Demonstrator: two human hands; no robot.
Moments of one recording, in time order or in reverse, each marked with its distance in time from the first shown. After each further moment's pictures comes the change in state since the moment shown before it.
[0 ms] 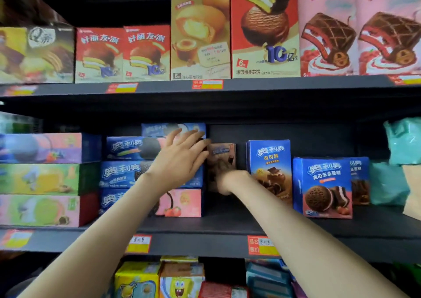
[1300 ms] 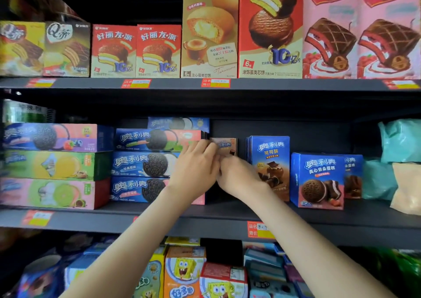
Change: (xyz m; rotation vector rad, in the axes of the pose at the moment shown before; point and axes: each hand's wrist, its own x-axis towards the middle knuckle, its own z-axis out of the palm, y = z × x) left_hand -0.018 0.049 -0.012 -0.296 0.133 -0.235; right_hand -0.093 -0.014 -0.020 0.240 0.455 -0.018
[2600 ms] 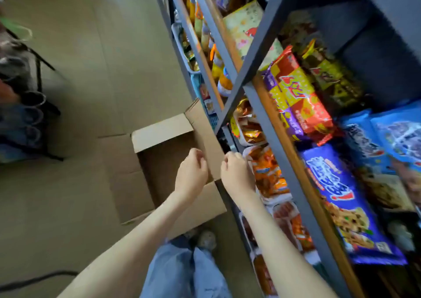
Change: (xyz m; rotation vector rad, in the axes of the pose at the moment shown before) left_hand -0.678 0.044 -0.040 0.150 -0.354 -2.045; right_hand -0.432 -0.258 0.454 0.499 -1.053 -0.613
